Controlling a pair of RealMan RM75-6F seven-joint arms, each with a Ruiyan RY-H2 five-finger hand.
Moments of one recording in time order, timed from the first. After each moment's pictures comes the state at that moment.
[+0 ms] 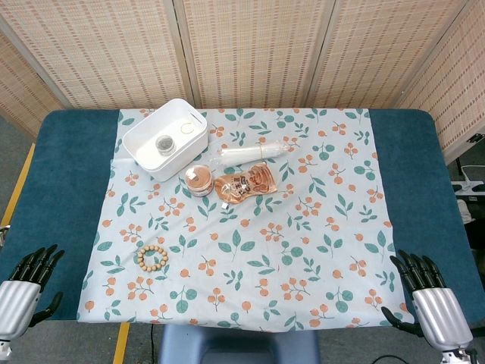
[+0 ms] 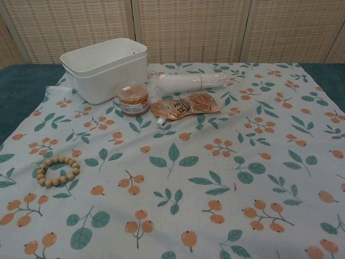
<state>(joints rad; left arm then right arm) 0.72 -1.85 -1.63 -1.57 0.58 -0.85 1.87 -0.09 -1.04 -0.10 -1.85 -1.73 1.53 -0.23</state>
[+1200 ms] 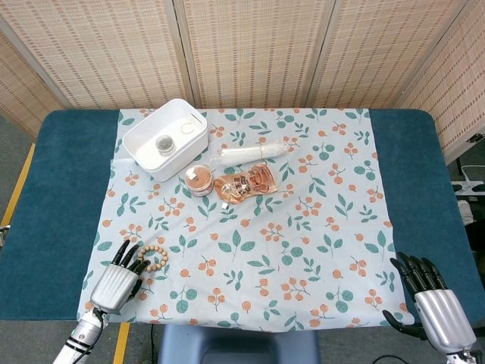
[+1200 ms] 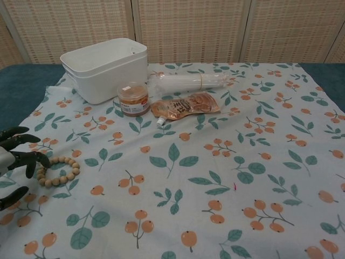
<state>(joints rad) 0.51 -2.13 -1.36 -1.31 0.70 -0.85 2.40 -0.08 -0.99 -0.12 -1.85 -1.75 1.53 -0.16</state>
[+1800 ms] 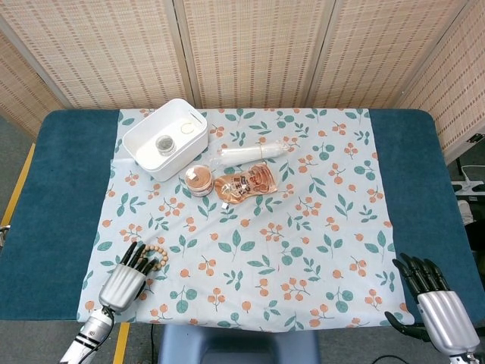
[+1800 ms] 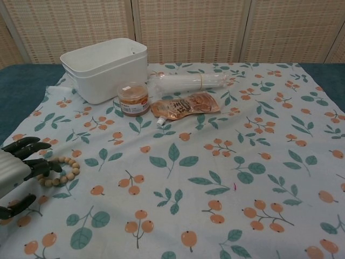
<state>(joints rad) 0.47 -2.14 -1.34 -1.27 0.73 -0.78 2.51 -0.09 -0.97 -0.13 -1.86 -1.75 1.54 -0.15</state>
